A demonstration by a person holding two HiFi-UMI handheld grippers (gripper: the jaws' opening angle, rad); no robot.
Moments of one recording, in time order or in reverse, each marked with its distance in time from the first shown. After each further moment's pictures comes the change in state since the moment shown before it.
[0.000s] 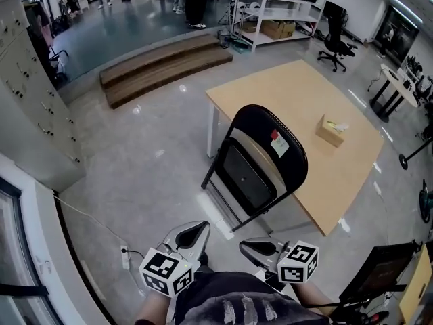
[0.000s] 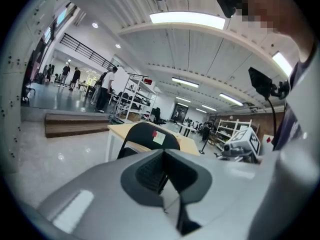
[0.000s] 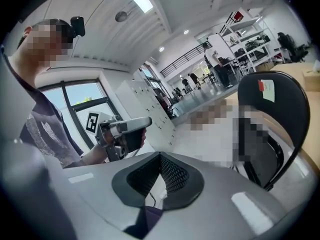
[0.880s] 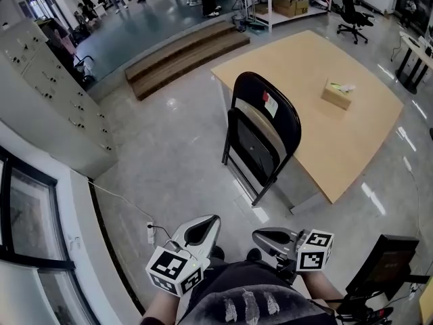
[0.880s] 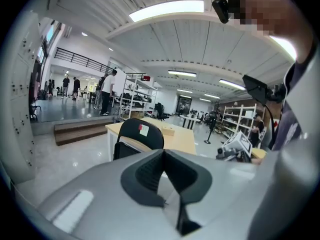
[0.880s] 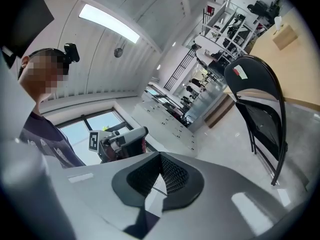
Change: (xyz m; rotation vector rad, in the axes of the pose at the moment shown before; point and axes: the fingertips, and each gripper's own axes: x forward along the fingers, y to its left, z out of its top) left arm -0.023 -0.159 -0.038 0.106 0.064 0.103; right arm -0.131 0.027 -0.066 0.225 -0.180 0.240
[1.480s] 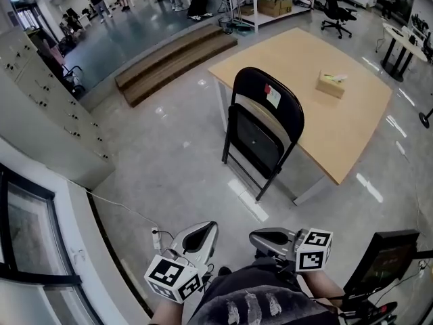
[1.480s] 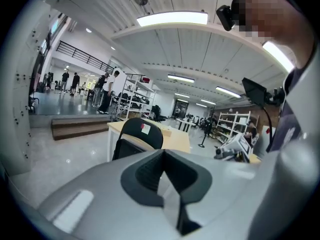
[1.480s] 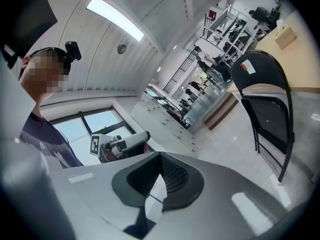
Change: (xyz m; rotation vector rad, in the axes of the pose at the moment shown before) left arm -0.084 0.032 -0.028 -0.052 -0.035 -0.059; right arm 0.058 0.062 -0.043 -0.024 -0.035 -0.035
